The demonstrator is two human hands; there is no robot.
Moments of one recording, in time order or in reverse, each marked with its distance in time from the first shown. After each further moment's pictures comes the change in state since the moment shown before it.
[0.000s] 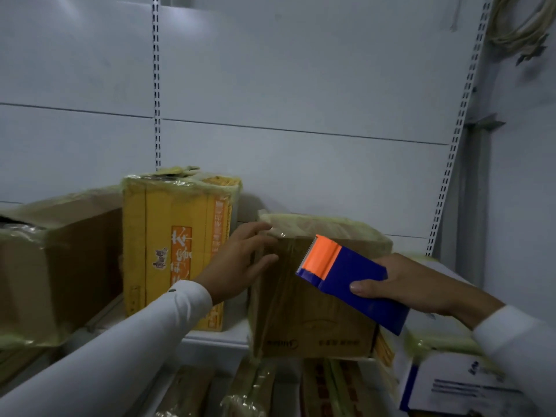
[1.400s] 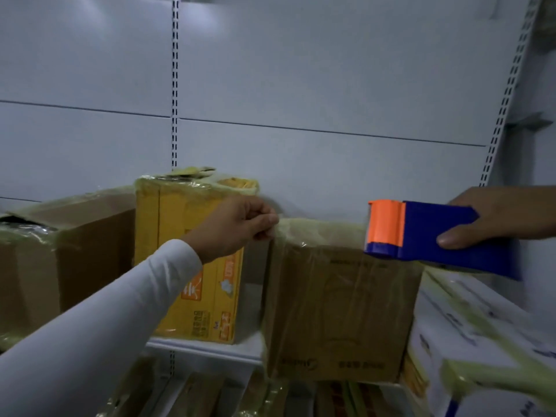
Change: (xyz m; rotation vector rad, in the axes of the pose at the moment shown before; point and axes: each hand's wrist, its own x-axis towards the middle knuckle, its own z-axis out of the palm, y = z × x) left_hand 0.044 0.002 -0.059 -0.408 -0.108 -0.264; right_hand 0.021 -0.045 -0.131 -0.292 -0.200 0.130
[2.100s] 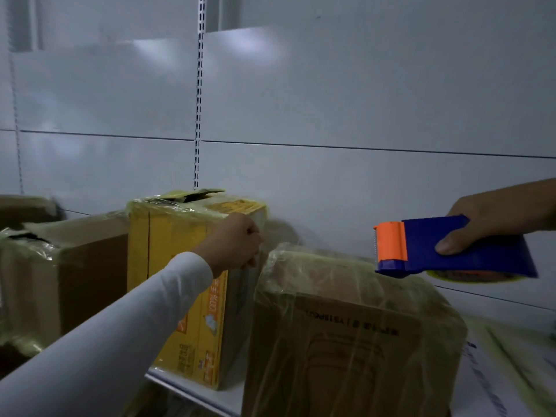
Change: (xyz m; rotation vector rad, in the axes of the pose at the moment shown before) left_hand 0.076 -0.025 0.034 0.351 0.293 -0.463; right_hand 0.125 0.069 -0.093 -0.169 -0.213 0.046
